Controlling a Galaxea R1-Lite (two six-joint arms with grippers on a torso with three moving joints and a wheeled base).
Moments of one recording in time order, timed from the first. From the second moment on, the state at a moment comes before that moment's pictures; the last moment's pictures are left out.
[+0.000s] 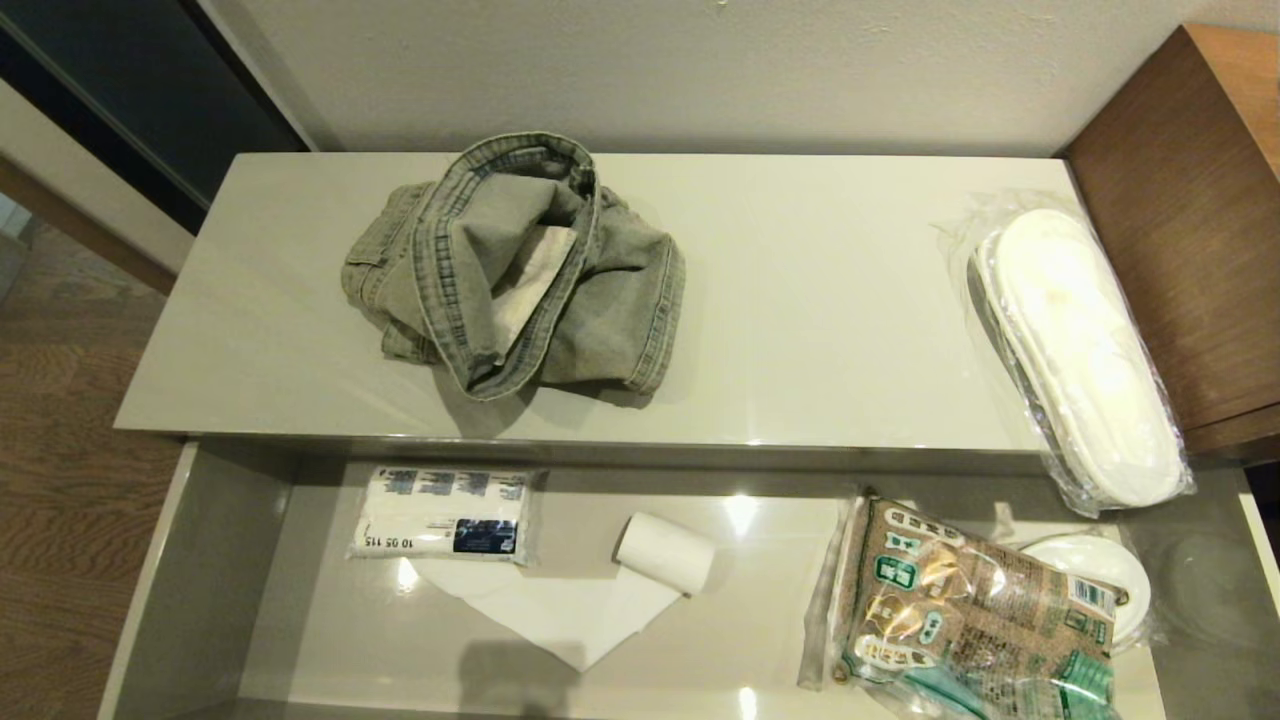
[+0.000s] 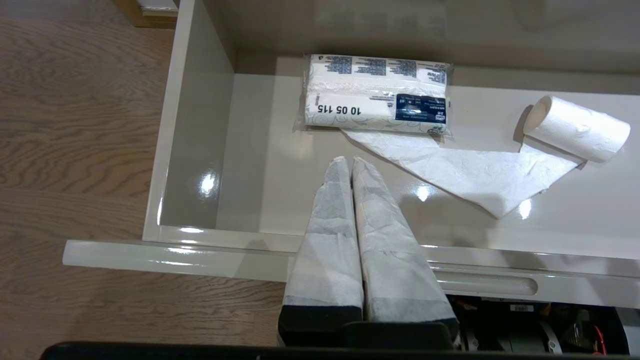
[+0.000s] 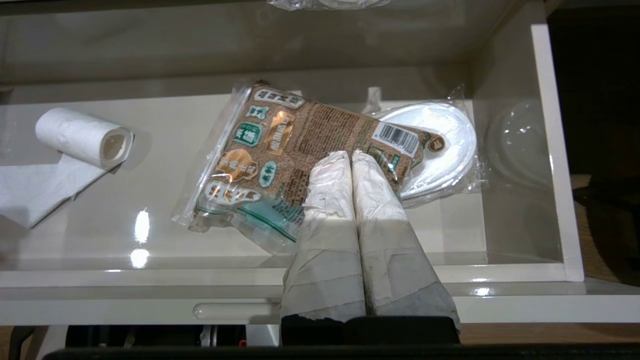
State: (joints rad) left arm 0.00 0.00 0.00 0.01 0.01 0.00; right arm 0.00 0.00 -0.04 0.09 -0.02 0.03
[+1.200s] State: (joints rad) left arm 0.00 0.00 0.00 0.01 0.01 0.00; right arm 0.00 0.00 -0.04 0.09 -0.02 0.03
